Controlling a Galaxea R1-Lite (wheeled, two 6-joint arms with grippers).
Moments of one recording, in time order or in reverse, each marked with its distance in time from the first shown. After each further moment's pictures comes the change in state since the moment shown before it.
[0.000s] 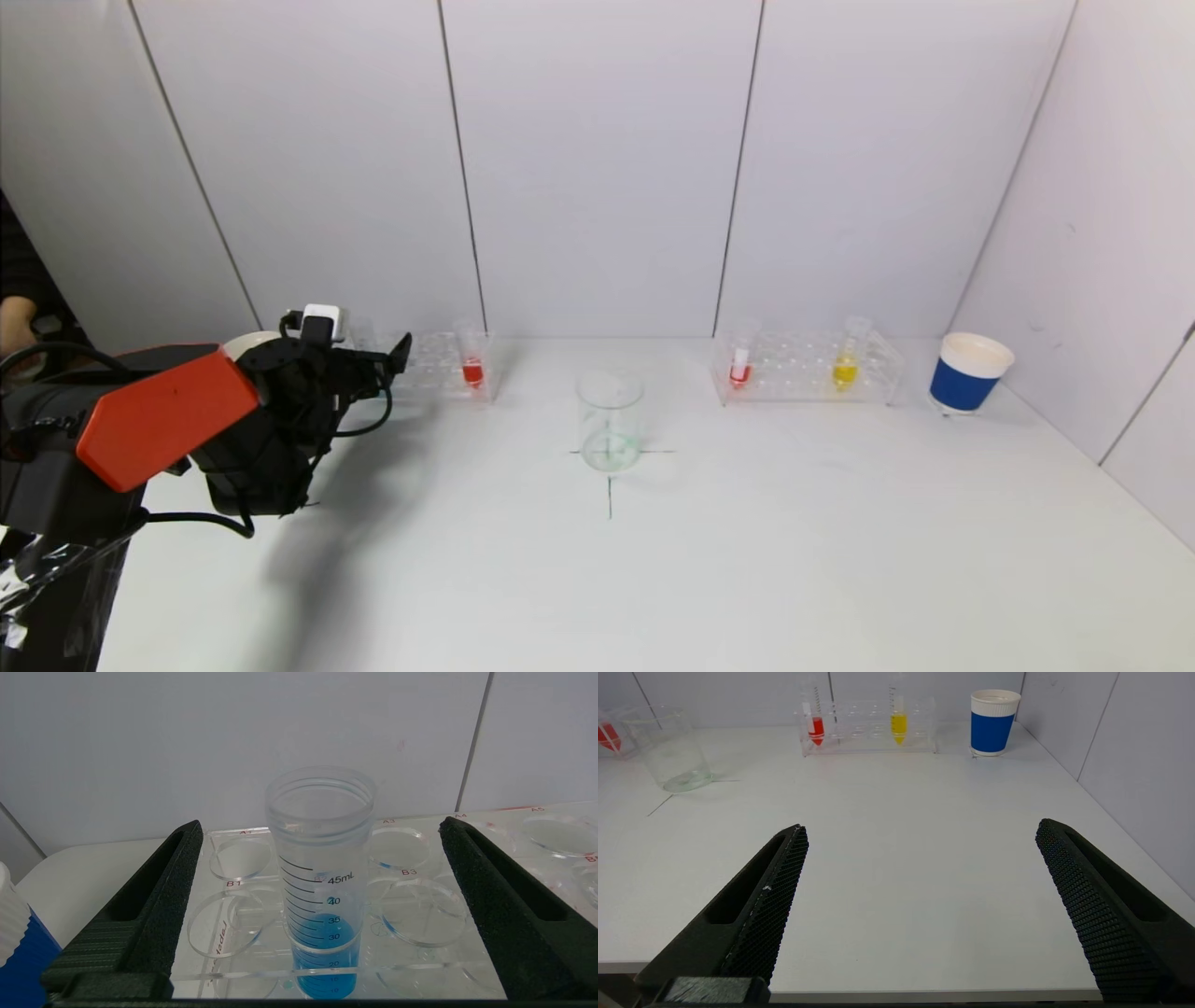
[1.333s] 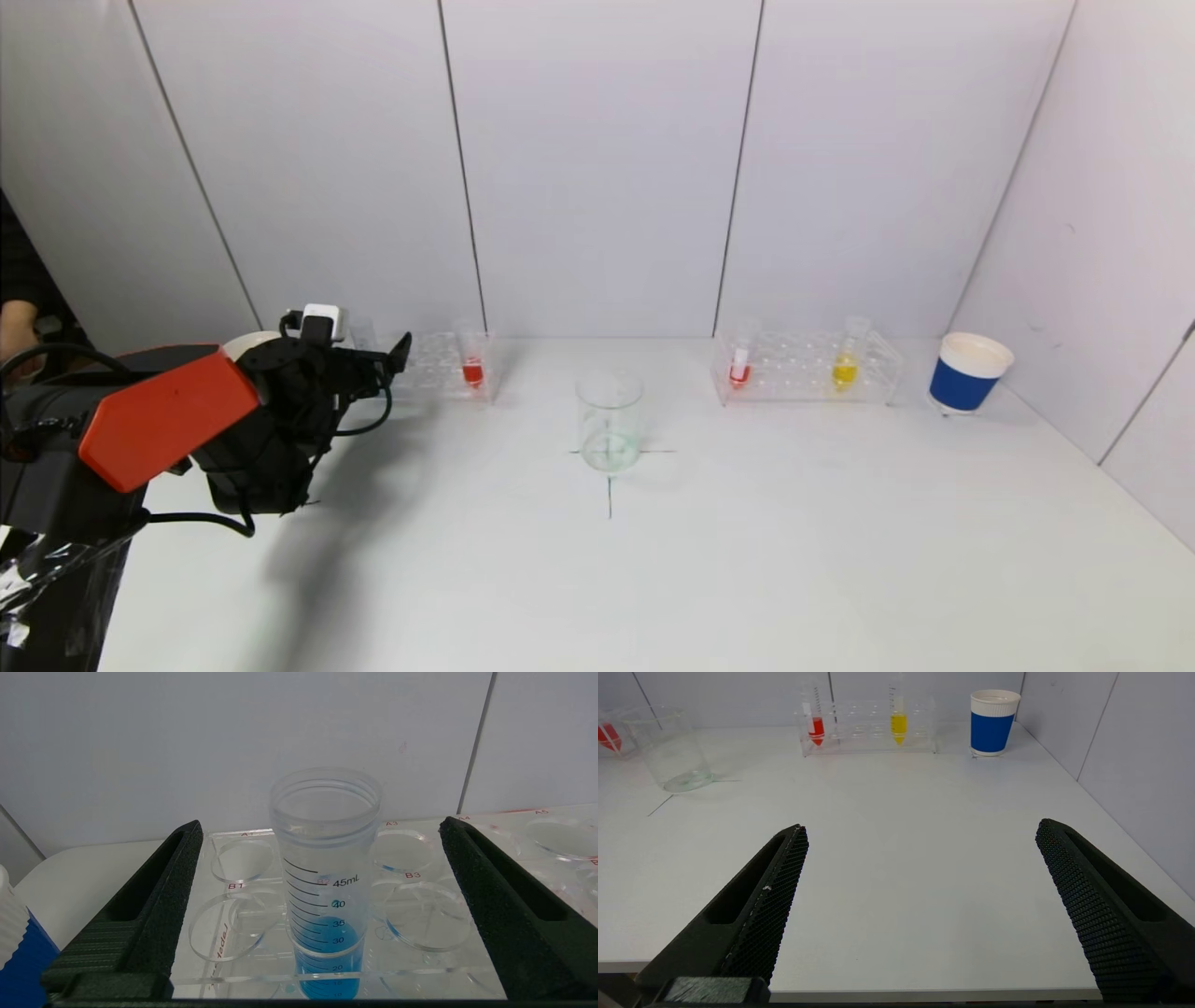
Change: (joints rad) left arm 0.006 0.010 -0.015 0.007 0.002 0.000; right arm 0.000 0.000 0.000 0.000 0.000 0.000
